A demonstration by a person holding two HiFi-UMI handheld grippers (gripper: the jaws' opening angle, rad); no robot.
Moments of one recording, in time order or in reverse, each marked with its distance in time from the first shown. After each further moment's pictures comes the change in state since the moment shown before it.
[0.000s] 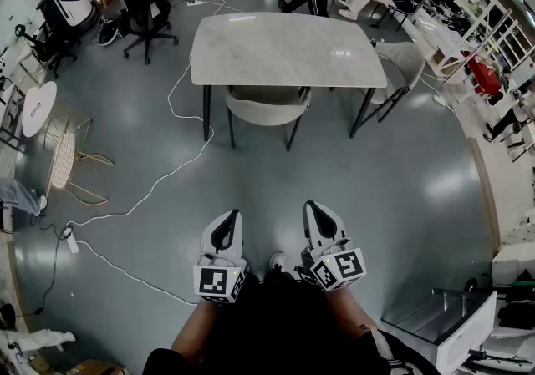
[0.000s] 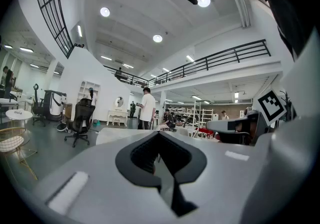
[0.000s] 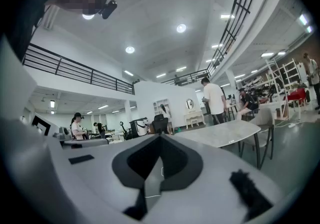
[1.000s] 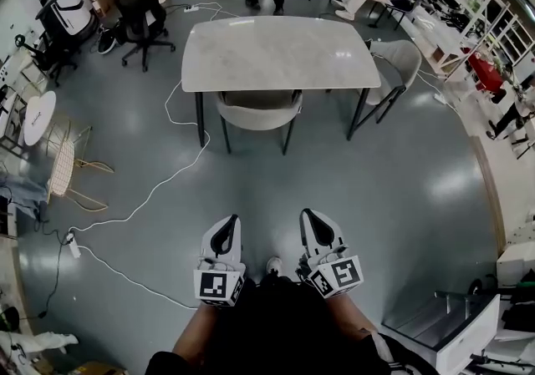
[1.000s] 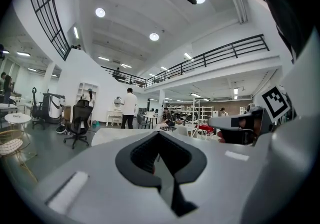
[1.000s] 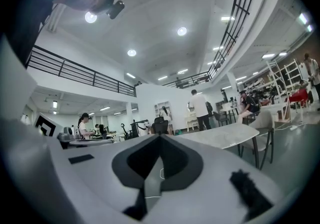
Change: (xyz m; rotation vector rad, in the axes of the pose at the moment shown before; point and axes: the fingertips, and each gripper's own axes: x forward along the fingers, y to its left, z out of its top) left arm 0.033 -0.052 -0.007 0.034 0.013 0.007; right arm -0.030 -0.048 0.010 -0.014 -0.021 0.024
